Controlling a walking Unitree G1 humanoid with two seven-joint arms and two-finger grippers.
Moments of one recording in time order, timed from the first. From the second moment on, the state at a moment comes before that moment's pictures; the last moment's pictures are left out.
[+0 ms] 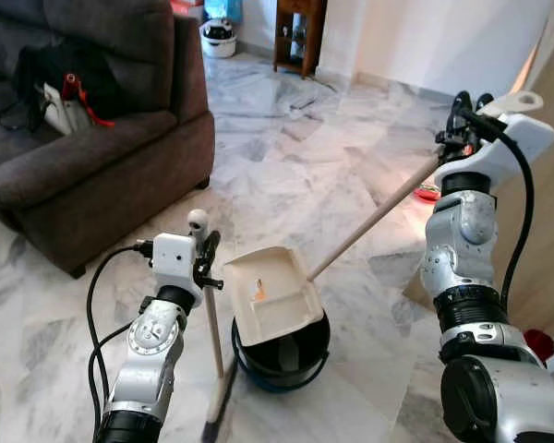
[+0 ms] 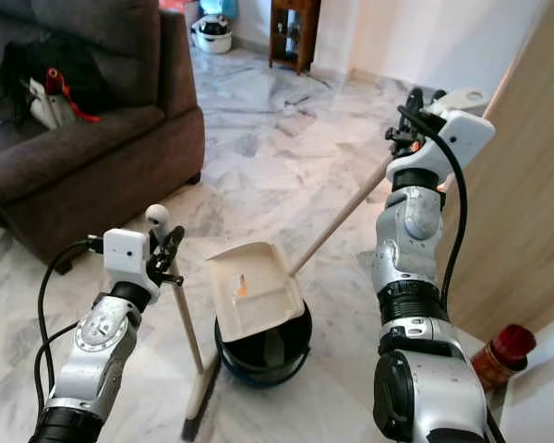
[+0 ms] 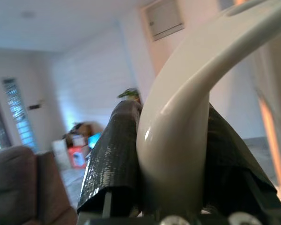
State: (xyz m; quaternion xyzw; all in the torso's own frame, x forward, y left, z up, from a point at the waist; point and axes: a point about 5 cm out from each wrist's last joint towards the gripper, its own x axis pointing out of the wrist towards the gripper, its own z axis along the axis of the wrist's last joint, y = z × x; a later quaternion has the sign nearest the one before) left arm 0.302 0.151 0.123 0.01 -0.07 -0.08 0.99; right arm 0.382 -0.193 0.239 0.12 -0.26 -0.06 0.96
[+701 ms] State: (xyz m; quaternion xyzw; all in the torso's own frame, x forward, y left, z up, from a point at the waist) left arm 0.304 0.148 0.128 0.01 -0.09 -0.09 0.99; right arm 0.372 -0.148 0.244 0.19 -0.26 0.18 0.93
